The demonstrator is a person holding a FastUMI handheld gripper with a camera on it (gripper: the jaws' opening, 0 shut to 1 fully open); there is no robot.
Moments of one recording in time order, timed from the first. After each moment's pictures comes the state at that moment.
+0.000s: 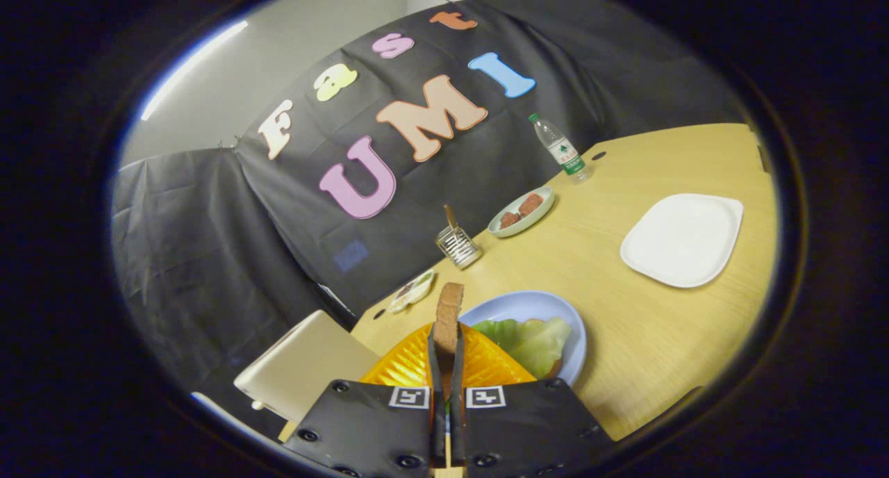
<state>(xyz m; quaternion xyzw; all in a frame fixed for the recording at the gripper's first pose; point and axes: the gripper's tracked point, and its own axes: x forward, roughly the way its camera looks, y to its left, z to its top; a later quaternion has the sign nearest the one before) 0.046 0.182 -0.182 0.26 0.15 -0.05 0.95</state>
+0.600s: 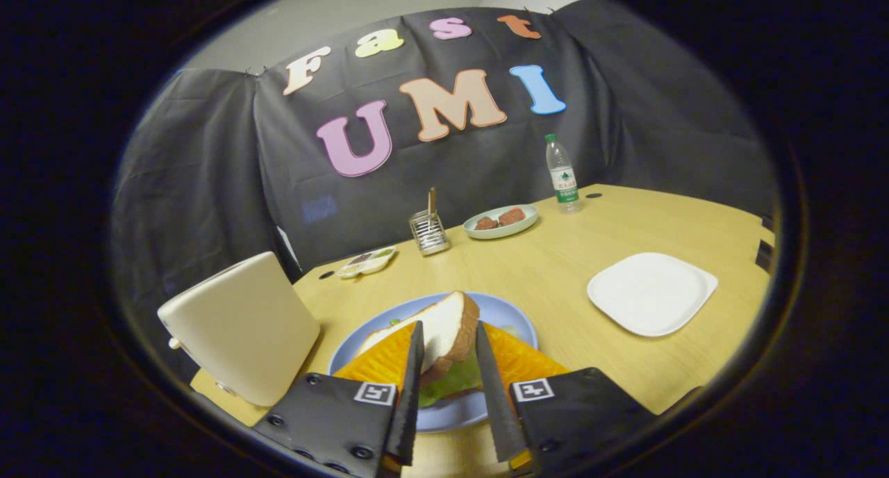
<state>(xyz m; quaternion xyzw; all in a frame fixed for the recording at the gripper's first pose) 0.041 0.158 -0.196 0.08 0.17 -0.08 0.98</state>
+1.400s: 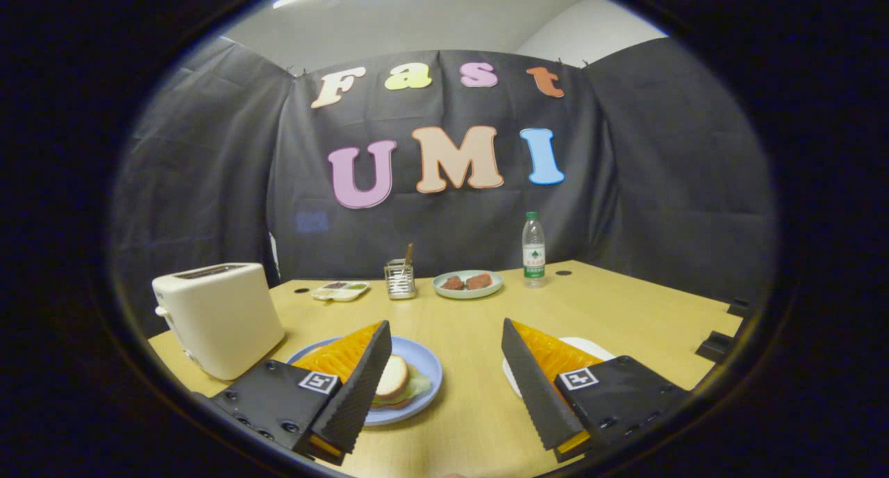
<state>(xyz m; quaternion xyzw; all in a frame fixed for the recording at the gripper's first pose) 0.015 0.084 -0.102 -0.01 0.07 -0.08 0.99</state>
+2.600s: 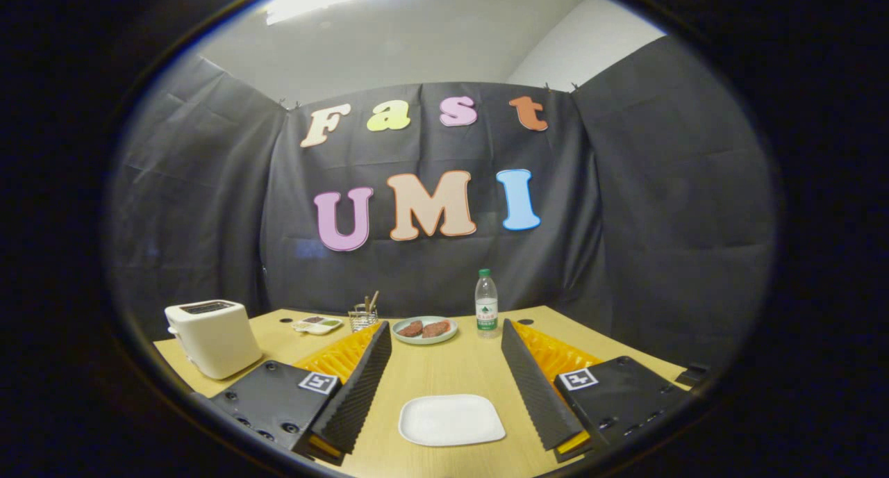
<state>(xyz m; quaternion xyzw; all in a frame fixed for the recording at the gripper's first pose) -0.013 -0.042 0.007 -0.02 0.02 -0.06 1.00</state>
